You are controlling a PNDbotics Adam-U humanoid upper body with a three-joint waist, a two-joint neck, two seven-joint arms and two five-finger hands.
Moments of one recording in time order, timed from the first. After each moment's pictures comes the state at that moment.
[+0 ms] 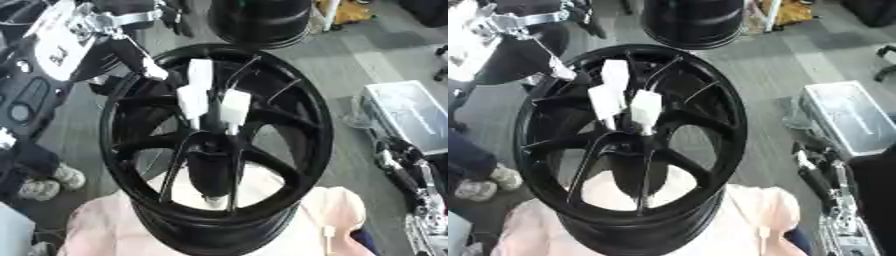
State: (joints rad) left arm -1.11 0.40 -0.35 -0.97 -0.56 -0.57 -0.55; right arm -0.11 -0.17 -0.17 -1.37 0.01 -0.17 -0.09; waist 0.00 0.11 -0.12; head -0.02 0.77
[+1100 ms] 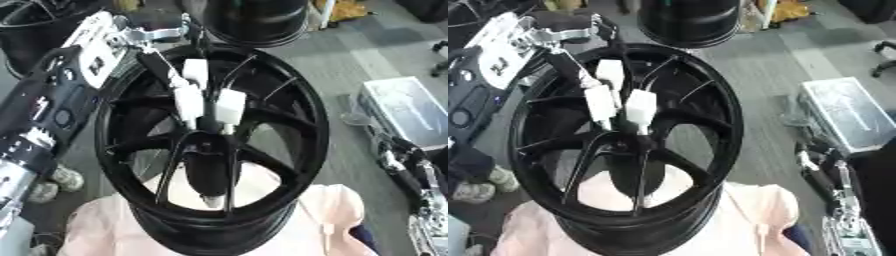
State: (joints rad) left arm -1.13 0.31 -0.32 -0.87 -0.75 -0.58 -0.49; right arm -0.11 -0.17 -0.17 -1.37 0.01 -0.17 -0.08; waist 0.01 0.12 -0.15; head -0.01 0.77
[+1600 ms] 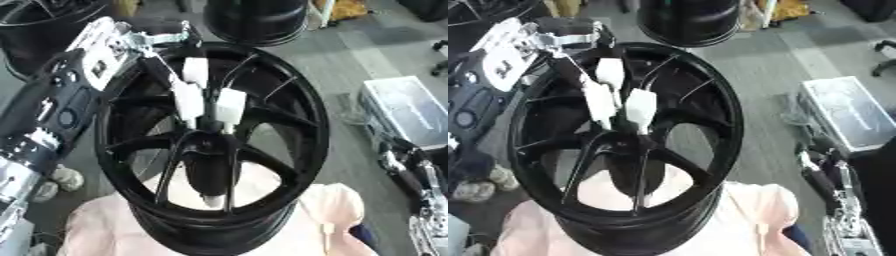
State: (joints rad) left arm -1.13 0.30 -0.30 -0.86 -0.69 -0.55 -0.55; right arm -0.11 -0.17 -0.17 -1.37 0.01 -0.17 -0.08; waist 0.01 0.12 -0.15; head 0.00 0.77
